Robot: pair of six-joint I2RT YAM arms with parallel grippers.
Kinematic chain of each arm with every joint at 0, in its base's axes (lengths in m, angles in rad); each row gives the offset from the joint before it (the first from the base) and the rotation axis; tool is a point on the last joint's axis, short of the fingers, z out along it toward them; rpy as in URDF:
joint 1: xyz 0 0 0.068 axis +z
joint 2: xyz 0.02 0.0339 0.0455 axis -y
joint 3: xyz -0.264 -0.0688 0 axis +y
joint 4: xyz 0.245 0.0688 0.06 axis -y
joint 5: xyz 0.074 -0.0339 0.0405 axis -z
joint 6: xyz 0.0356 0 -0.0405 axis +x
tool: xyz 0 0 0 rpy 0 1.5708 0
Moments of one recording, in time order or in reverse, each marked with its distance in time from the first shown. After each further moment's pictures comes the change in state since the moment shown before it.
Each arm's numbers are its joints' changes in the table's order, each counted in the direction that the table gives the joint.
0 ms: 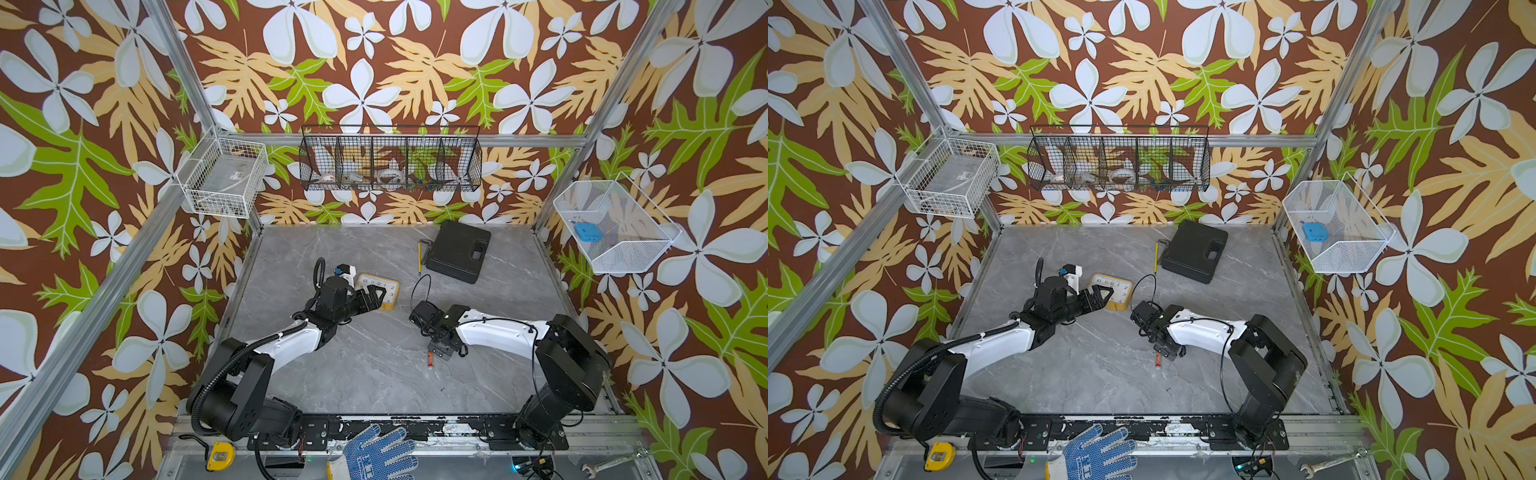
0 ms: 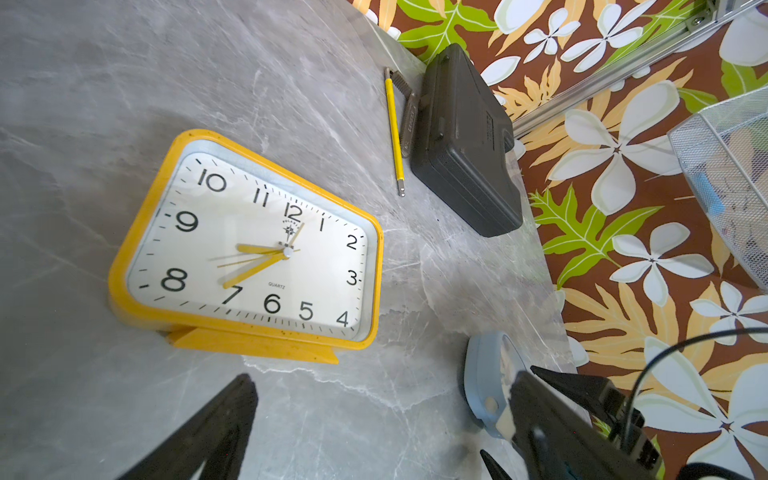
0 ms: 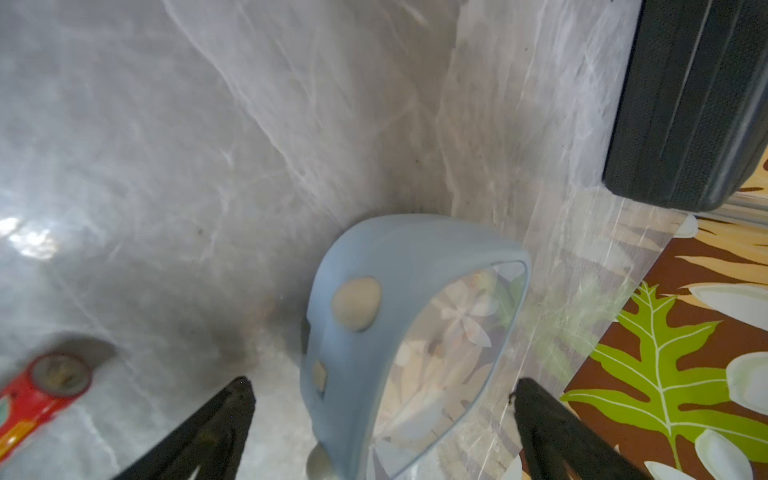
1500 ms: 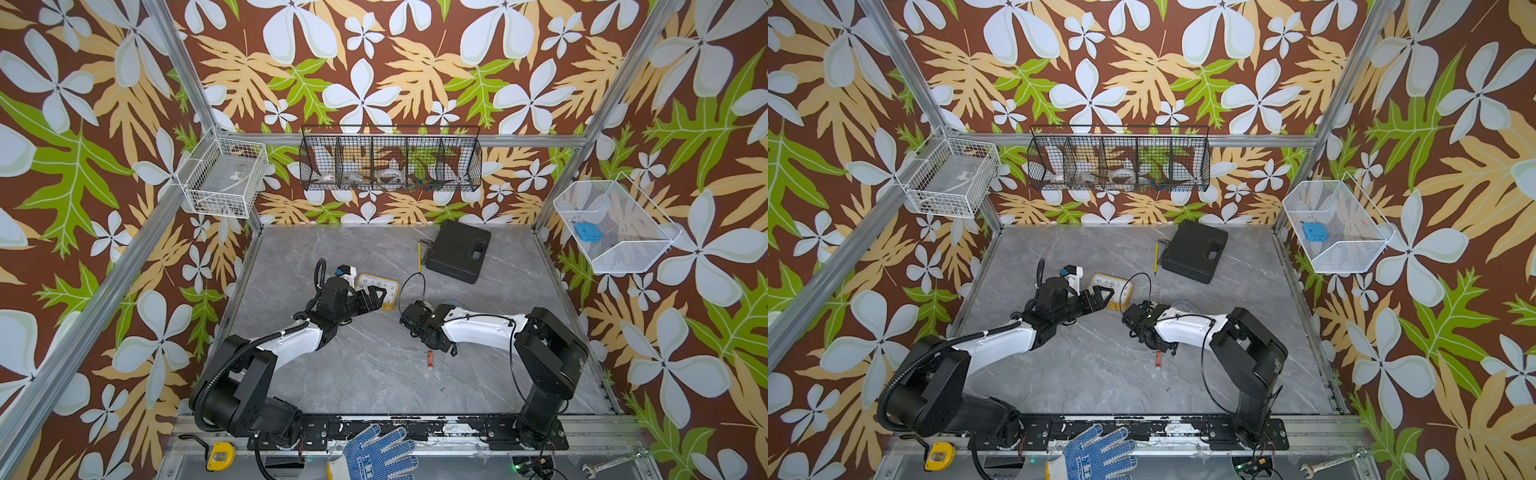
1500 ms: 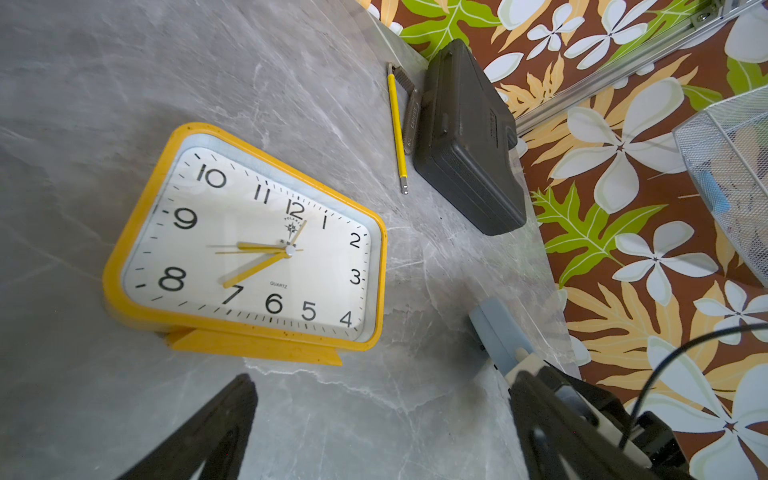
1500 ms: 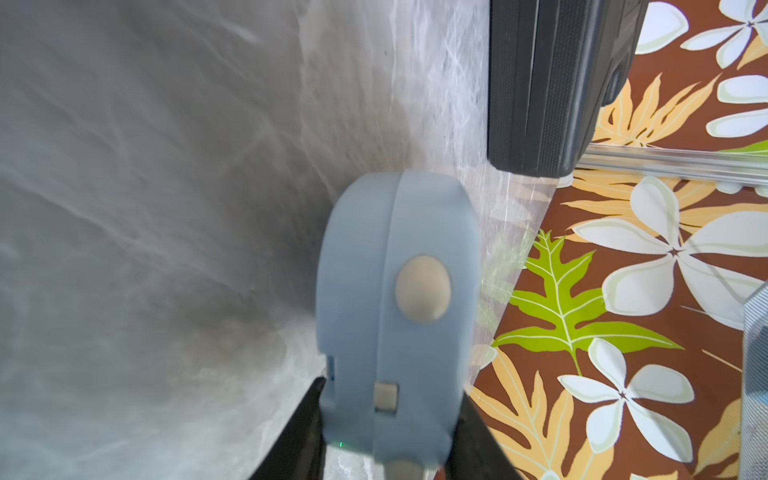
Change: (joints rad) left arm 0.000 -0.018 0.006 0.022 0.003 -0.002; right arm 0.024 -0.082 -0.099 -0.048 0.250 0.146
